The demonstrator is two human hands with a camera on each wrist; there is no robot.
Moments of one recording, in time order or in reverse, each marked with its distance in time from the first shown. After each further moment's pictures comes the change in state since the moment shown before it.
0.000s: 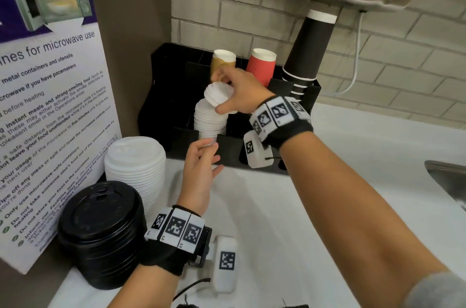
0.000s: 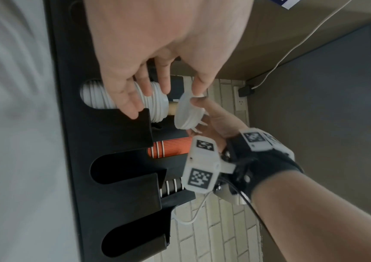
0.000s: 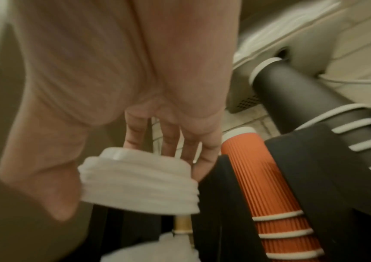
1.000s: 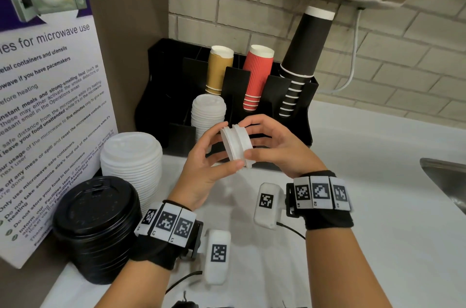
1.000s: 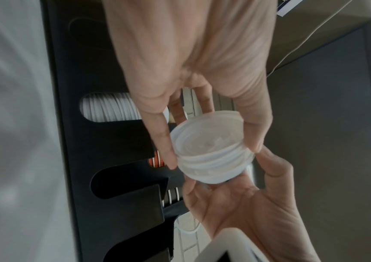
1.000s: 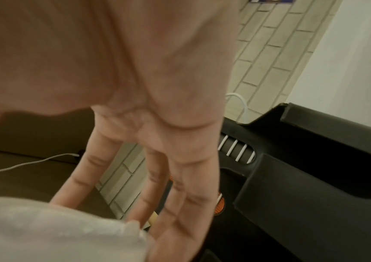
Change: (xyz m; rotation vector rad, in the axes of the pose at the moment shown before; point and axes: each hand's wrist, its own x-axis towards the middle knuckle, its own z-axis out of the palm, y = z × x) left_hand -0.009 0.012 -0.007 0.113 -0.415 0.073; right_hand -0.134 0.024 0.019 0.829 -0.031 0.125
